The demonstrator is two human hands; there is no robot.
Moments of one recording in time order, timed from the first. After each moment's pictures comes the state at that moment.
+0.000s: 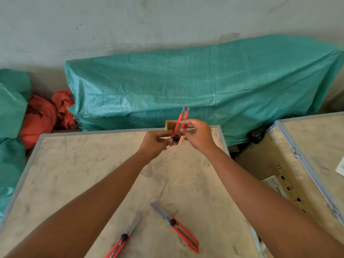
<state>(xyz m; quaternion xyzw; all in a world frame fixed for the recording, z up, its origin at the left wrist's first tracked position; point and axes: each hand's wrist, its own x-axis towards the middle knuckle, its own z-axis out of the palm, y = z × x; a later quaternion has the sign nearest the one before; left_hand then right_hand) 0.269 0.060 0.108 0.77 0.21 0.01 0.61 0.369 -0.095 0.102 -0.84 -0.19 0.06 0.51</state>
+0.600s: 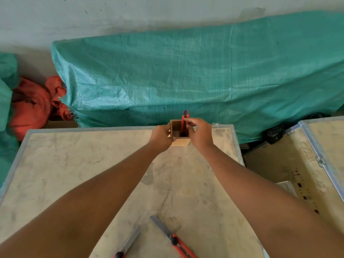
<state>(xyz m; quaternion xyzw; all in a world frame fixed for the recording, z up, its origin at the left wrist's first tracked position) 0.376 0.098 0.004 0.83 0.24 -0.07 0.49 0.455 -0.052 0.000 -0.89 -0.22 0.01 0.41</state>
